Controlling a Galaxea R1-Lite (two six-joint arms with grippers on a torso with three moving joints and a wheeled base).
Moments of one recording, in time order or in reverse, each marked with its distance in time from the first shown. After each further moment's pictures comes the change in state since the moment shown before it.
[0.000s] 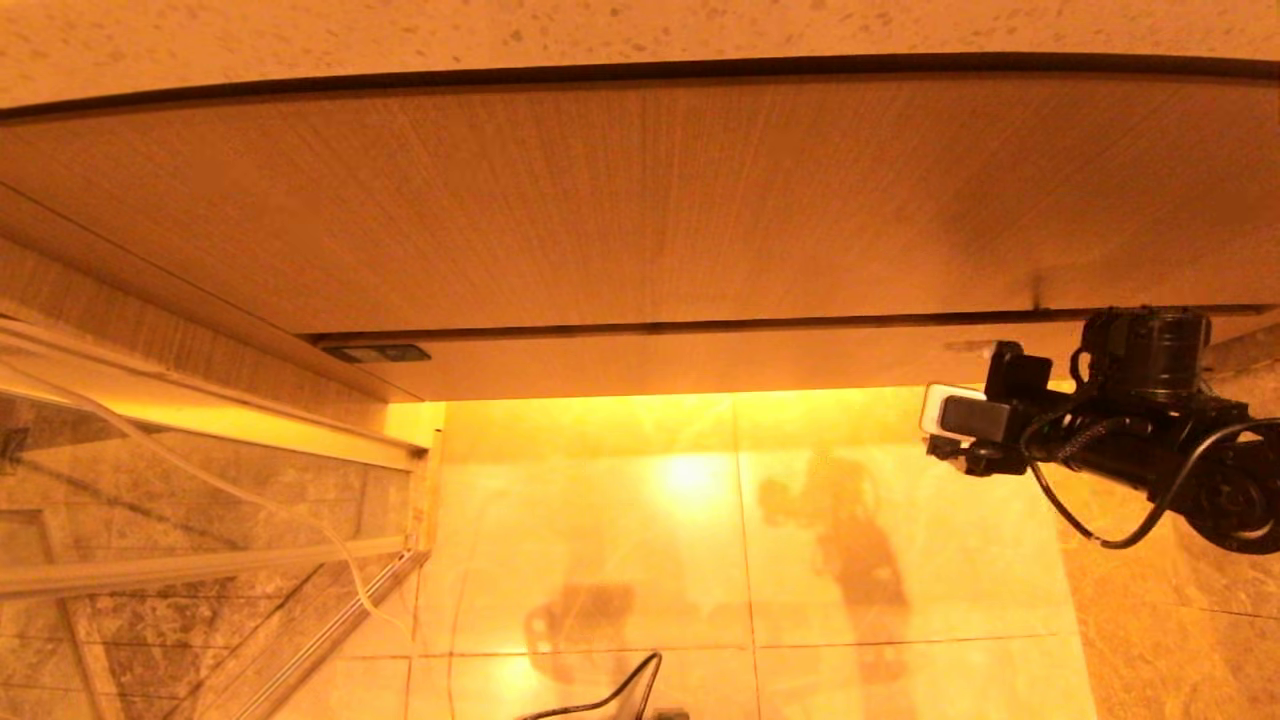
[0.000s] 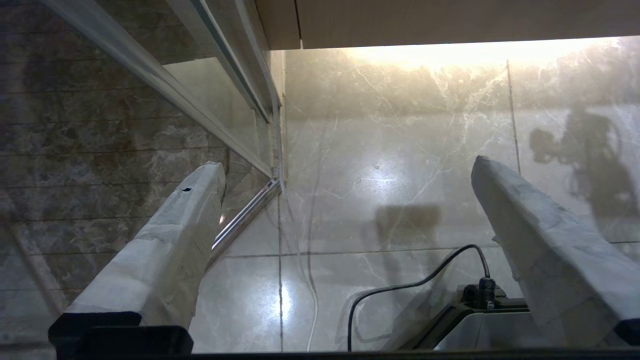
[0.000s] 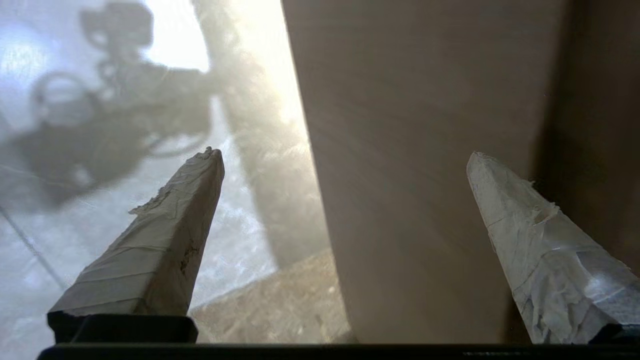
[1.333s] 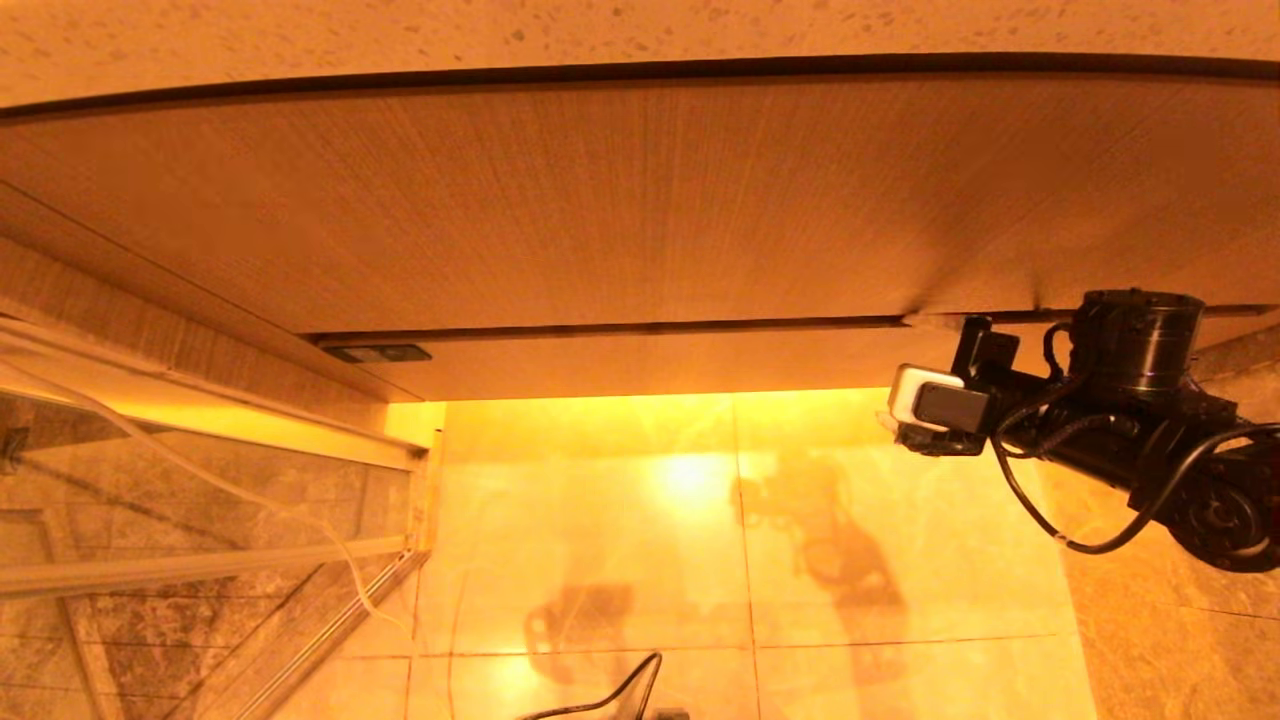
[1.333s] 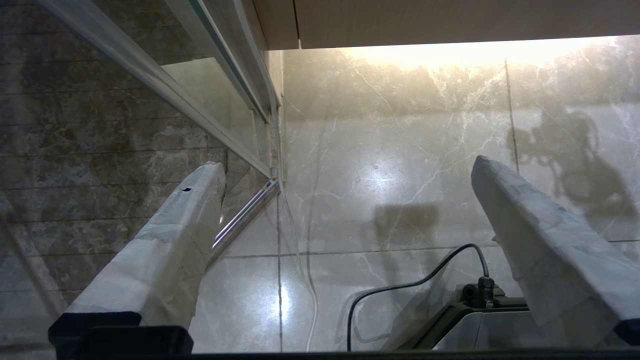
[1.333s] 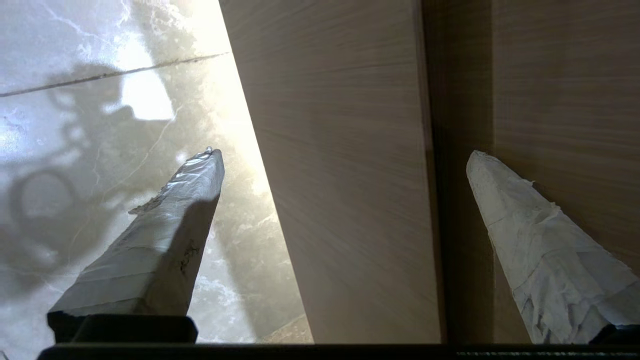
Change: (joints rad) left arm 0.000 0.000 0.000 0.000 0.000 0.000; right arm 0.115 -0.028 0.018 -0.128 0.027 0.052
